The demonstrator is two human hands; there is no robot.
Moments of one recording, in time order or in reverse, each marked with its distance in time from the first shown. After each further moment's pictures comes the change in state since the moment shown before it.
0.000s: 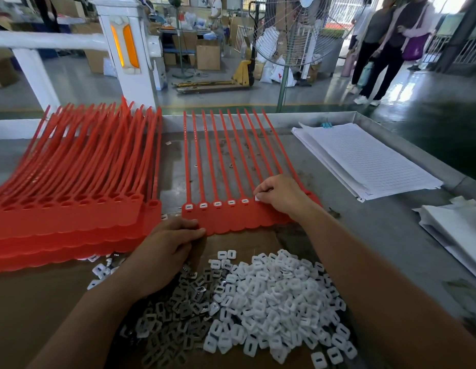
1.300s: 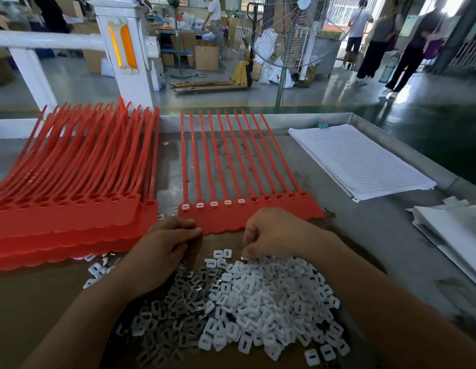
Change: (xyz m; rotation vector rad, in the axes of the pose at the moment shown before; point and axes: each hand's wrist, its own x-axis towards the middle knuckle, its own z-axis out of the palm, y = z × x) left_hand 0.000 -0.001 0.002 -0.012 0.003 -0.003; right_hand -0.072 -0.034 -0.006 -0.327 -0.446 -0.124
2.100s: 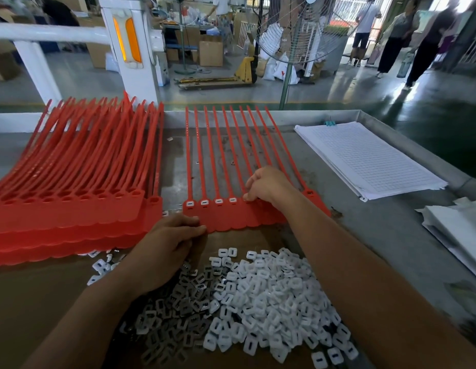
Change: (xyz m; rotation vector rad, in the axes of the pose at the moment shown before) left_hand 0.000 -0.004 0.003 0.022 0.013 0.043; right_hand 0.090 0.020 -0.020 0.170 0.305 0.282
